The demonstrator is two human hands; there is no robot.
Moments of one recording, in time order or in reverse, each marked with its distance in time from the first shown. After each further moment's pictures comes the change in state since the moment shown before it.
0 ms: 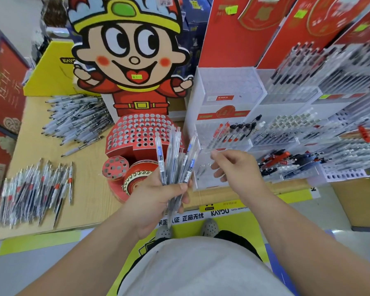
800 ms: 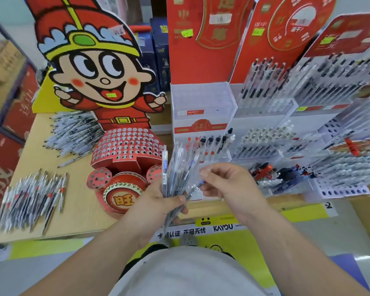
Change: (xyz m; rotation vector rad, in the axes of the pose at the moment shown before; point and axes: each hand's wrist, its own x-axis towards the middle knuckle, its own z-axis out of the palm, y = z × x) left_hand 0.022 -0.007 0.073 0.227 0.170 -0.025; right_hand -0.006 -0.001 -0.062 0.444 -0.274 0.097
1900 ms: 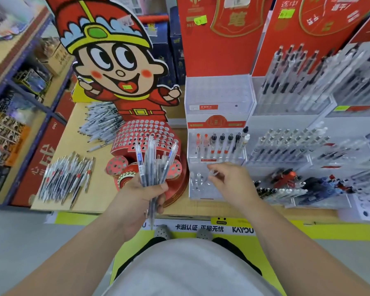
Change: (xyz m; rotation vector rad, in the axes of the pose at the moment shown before) left_hand -0.005 -0.004 -0.015 -0.199 0.308 -0.055; right_hand 0.087 0.071 -0.034 -0.915 -0.071 -0.504
